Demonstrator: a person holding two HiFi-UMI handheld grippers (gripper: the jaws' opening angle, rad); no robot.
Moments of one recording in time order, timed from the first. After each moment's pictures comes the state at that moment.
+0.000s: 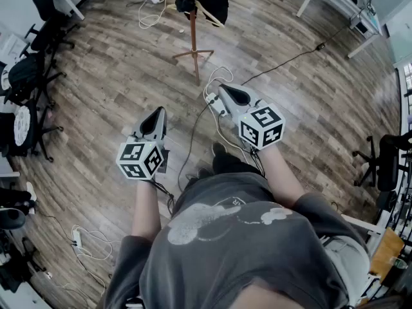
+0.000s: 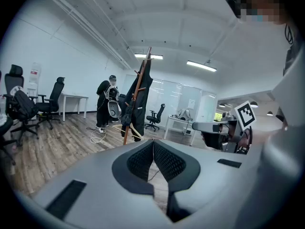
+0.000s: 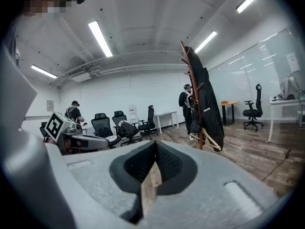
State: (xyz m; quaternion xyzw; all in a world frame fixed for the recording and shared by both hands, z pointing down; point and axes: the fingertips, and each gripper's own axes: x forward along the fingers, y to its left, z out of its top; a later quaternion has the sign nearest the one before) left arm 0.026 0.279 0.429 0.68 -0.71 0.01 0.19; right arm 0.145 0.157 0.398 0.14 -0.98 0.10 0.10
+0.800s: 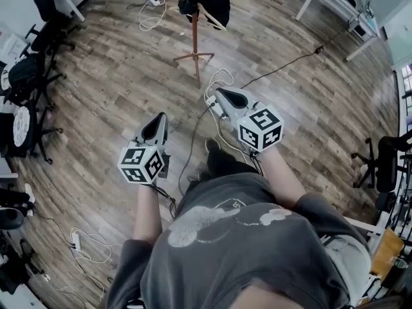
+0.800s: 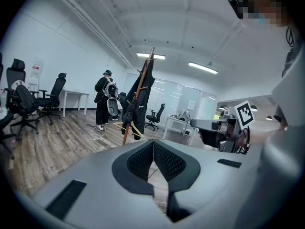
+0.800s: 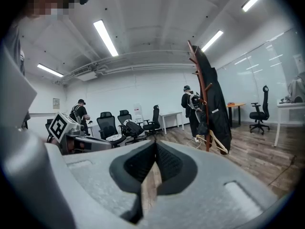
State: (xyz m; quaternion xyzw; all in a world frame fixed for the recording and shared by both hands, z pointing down) left arm 0.018 0.301 0.439 0.68 -0.71 0.00 0.21; right arm 0.126 0.182 0.395 0.11 -0.99 0.08 0.10
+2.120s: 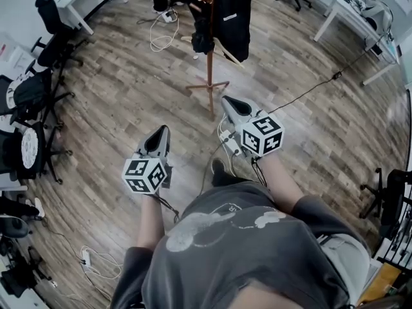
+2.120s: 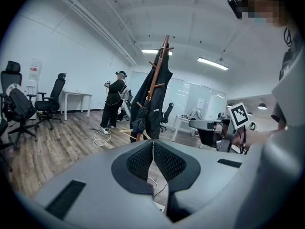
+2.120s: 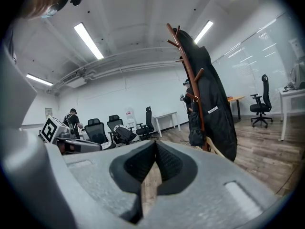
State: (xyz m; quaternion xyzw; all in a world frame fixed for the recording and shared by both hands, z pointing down) left arm -0.151 0.099 0.445 0.66 -0.73 0.01 0.21; right arm -0.041 -0.054 0.416 0.12 -0.98 0.12 0.09
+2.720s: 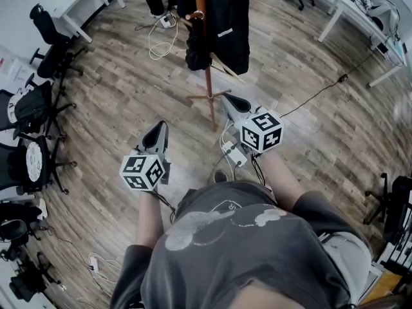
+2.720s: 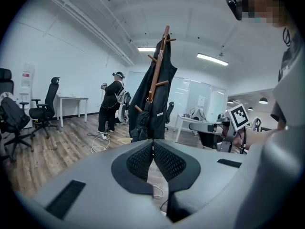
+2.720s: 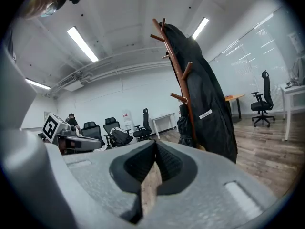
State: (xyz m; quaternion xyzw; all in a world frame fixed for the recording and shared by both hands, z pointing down) left arm -0.198 -0.032 0.434 0.66 -0.73 0.03 0.20; right arm -0.083 -0.182 0.421 0.12 -0.98 0.14 0.08
